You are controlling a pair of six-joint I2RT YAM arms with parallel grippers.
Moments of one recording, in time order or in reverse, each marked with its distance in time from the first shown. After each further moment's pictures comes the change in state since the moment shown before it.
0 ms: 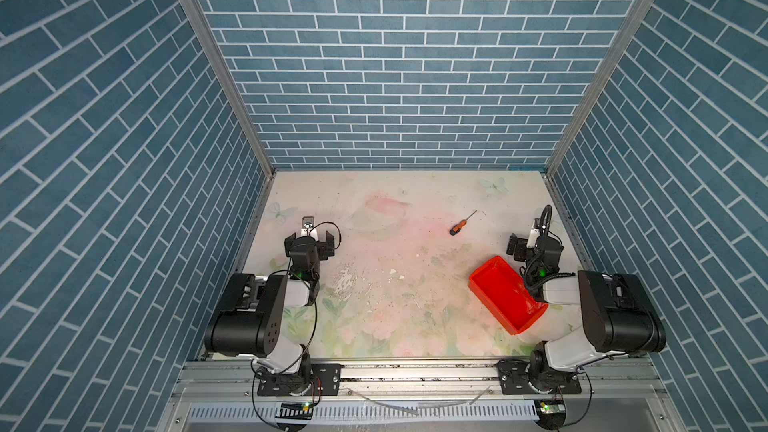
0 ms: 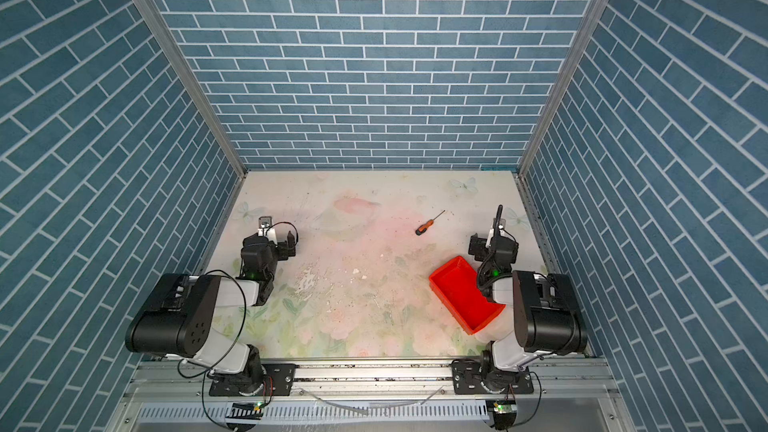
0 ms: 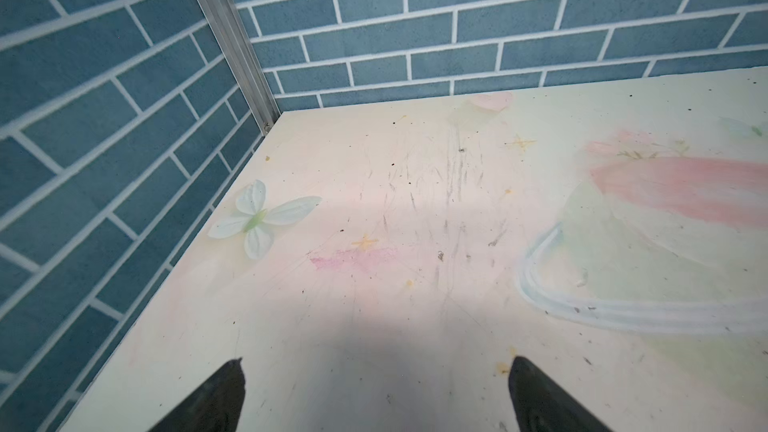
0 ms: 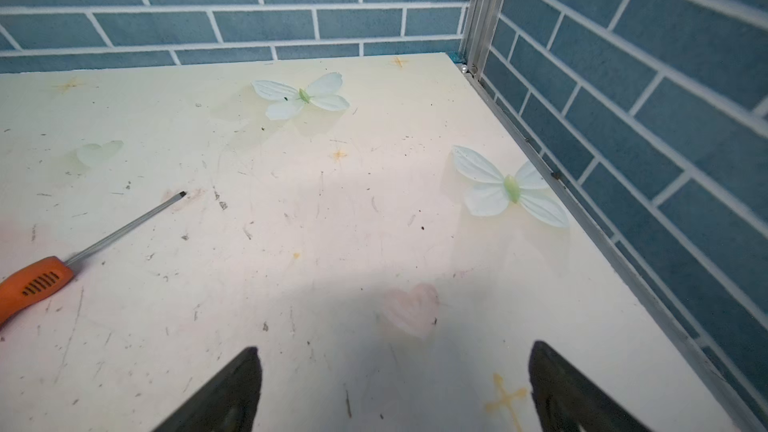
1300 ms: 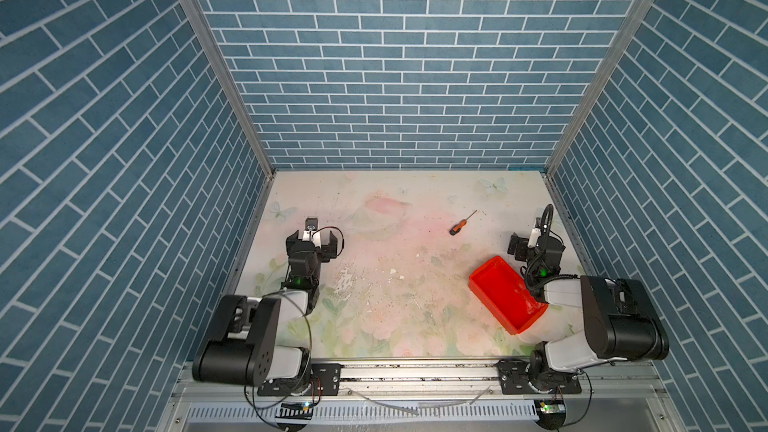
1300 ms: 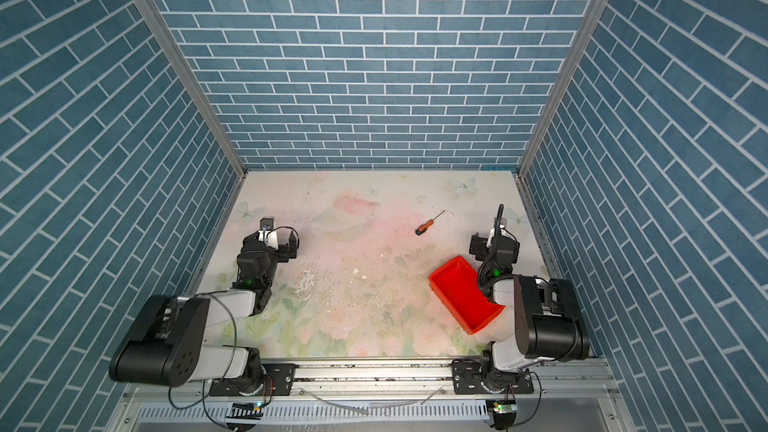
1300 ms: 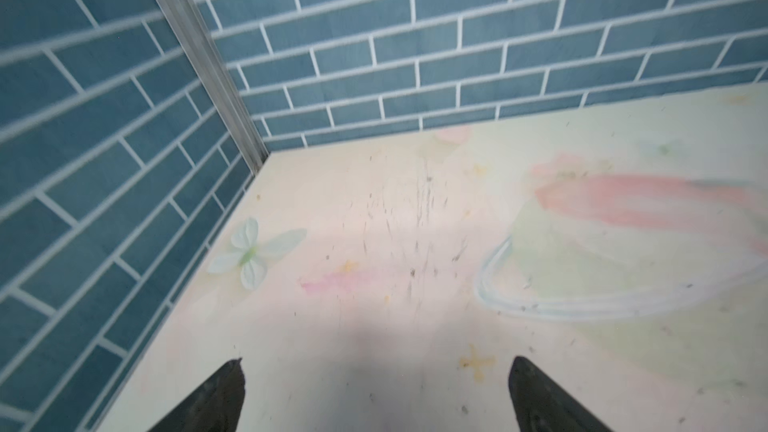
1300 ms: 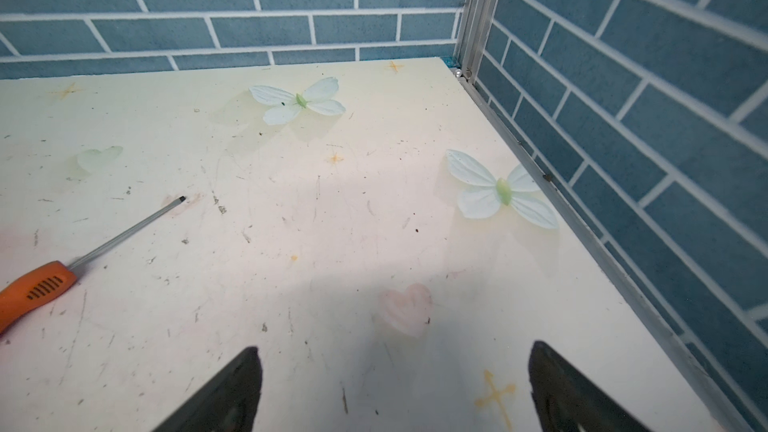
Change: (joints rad) left arm -0.054 -0.240 -0.058 -0.058 0.038 0.068; right arm 0.000 -0.075 0.001 -0.075 0.012 0.001
